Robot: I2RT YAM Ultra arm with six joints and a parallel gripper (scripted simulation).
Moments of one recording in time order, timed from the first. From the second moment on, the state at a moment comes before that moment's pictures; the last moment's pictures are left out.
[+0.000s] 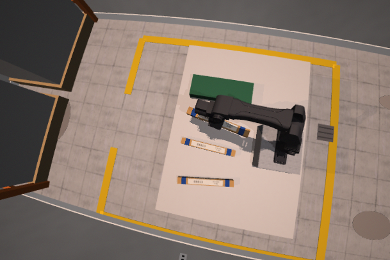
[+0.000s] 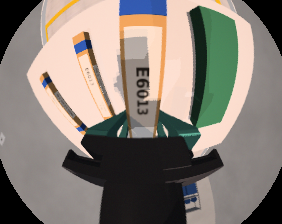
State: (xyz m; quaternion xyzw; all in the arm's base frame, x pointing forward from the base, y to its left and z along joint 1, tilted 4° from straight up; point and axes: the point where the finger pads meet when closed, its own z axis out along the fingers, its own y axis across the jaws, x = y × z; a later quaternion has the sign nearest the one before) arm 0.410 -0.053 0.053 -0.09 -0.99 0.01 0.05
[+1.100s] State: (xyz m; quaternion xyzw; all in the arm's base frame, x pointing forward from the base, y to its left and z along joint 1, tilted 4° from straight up) arm 0.419 -0.104 0.054 -0.08 -1.00 0.01 0.05
